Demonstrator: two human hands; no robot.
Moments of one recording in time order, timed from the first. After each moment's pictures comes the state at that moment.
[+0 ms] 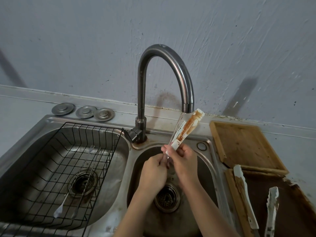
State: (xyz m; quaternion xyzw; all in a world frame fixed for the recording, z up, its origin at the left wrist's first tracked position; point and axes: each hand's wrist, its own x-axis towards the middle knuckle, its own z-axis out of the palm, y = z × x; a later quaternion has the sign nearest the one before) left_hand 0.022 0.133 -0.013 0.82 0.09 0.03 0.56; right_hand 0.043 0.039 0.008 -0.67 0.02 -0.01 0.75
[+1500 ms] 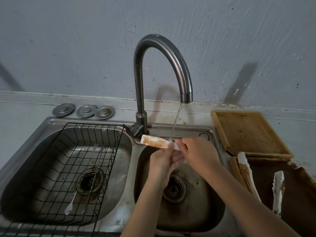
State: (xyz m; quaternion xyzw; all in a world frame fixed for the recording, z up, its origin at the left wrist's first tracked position) left_hand 0.029 0.115 -0.011 0.44 0.20 -0.08 0.87; right_hand 0.055 0.002 0.030 -0.97 -0.18 -0.09 0.12
